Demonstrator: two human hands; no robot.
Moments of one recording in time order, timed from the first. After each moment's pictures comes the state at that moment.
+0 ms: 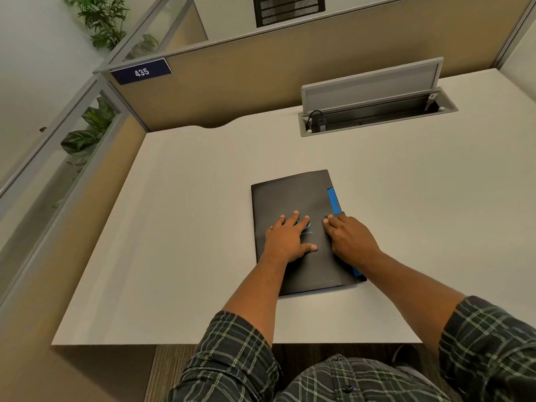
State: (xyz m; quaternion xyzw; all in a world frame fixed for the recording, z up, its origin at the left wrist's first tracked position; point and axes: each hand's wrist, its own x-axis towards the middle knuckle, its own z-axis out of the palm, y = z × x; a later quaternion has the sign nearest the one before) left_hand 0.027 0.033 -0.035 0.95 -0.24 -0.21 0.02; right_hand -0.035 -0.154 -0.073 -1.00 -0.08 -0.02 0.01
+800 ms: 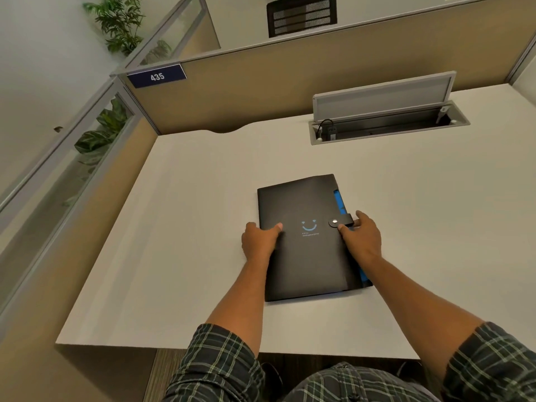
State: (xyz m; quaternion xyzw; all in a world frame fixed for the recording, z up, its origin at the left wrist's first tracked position) left_hand 0.050 0.083 -0.019 0.89 0.20 -0.12 0.38; right_hand -0.023 -0.139 -0.051 -0.79 0.32 -0.07 0.52
